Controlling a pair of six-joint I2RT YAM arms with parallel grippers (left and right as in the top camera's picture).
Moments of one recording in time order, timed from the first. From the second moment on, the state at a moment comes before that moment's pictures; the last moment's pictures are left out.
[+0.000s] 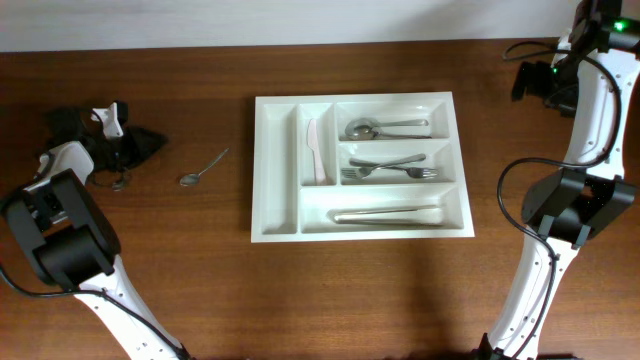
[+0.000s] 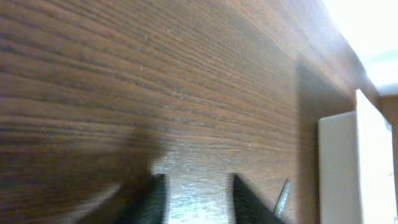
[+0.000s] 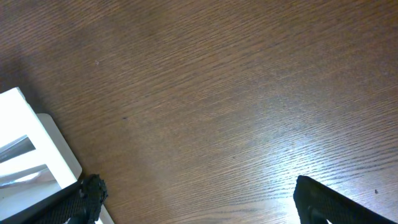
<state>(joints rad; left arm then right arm) 0.46 2.35 1.64 -0.49 0.83 0.01 -0.32 2.52 2.73 -1.55 -0.01 0.07</state>
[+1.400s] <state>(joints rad) 0.16 2.04 1.78 -1.10 0.15 -0.41 -0.32 2.52 2.73 -1.55 -0.01 0.07</state>
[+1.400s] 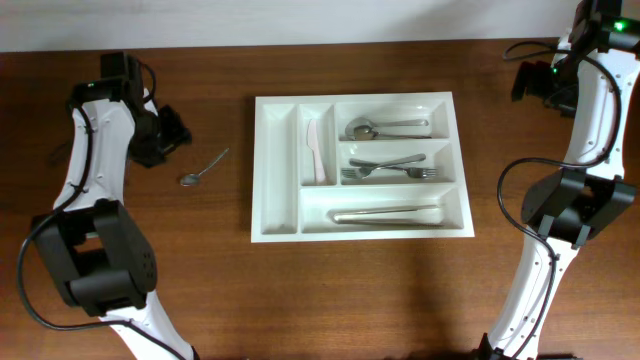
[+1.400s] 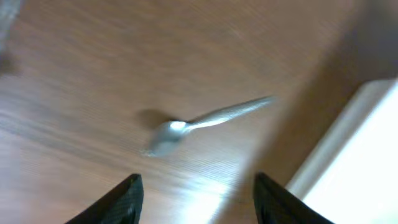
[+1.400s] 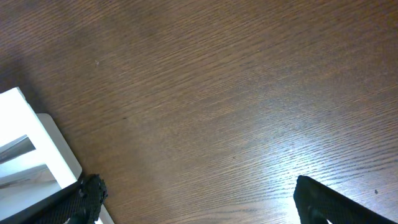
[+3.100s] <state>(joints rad) 0.23 2.04 1.51 -0.88 0.21 -0.56 -0.32 2.52 2.73 -1.55 -0.01 0.07</state>
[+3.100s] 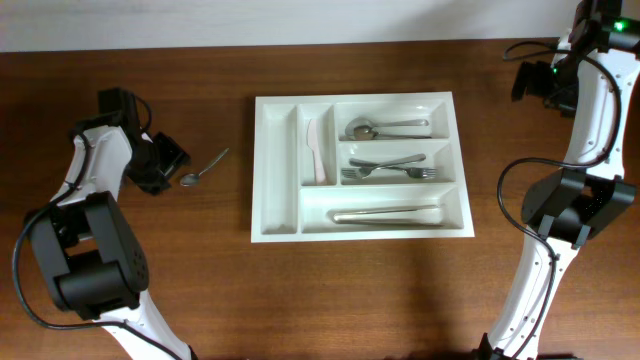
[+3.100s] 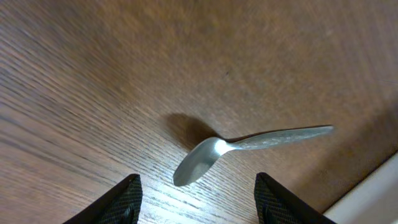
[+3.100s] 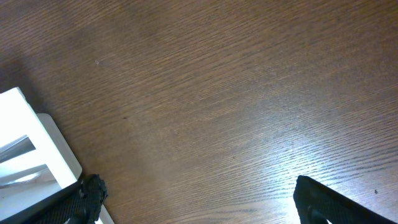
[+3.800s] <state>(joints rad) 0.23 2.04 1.41 -0.75 0.26 -0.63 -0.32 2.52 2.73 -1.55 -0.01 0.07</state>
